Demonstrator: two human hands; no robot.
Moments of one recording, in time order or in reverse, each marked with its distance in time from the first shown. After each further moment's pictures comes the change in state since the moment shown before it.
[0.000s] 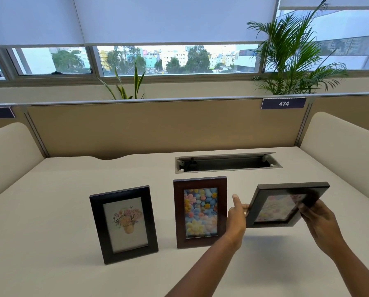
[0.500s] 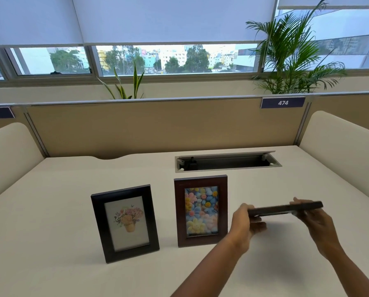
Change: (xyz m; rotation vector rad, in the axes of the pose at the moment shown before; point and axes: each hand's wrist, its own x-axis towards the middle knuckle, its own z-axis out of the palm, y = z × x) left_hand -0.021 0.006 0.008 -0.314 -0.054 -0.052; right_hand -0.016 0.007 0.004 -0.252 0.043 -0.038
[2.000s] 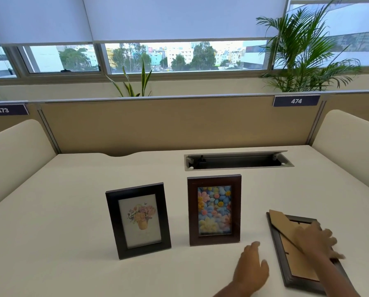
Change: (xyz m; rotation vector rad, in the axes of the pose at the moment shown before) left_hand -0.012 -0.075 -0.045 0.994 -0.012 0.168; right_hand -0.008 0.030 0.047 -1.007 0.286 0.557
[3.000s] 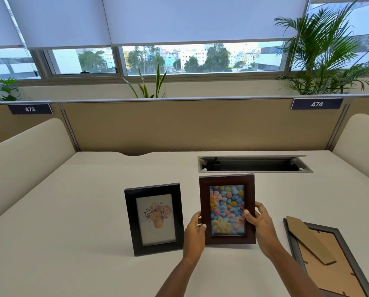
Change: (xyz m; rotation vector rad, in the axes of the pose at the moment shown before) left_hand -0.008 -0.065 -0.124 -0.362 0.537 -0.038; right_hand -0.082 -0.076 0.059 1.030 -0.715 -0.438
